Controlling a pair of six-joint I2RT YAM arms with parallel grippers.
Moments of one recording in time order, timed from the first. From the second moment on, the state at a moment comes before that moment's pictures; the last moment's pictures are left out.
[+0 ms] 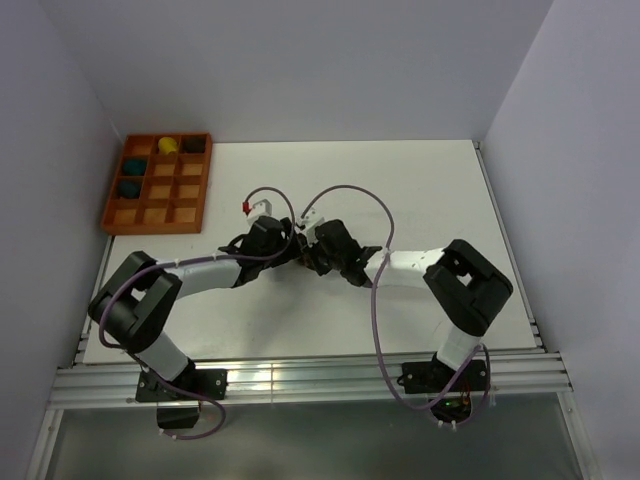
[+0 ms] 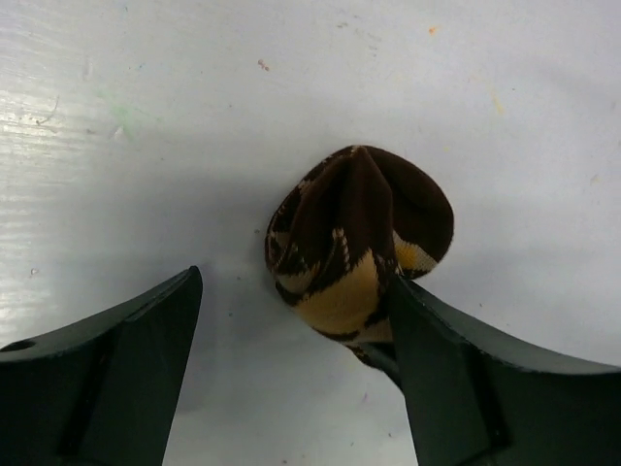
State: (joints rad) left arm -0.66 1.62 0.78 0.15 -0.21 -0.88; right arm 0.81 1.70 0.83 0.22 0.07 0.04
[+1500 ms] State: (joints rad) left arm -0.66 1.52 0.52 0.46 -0.20 -1.02; right arm 0.45 2.01 1.02 0.17 -0.93 0.56
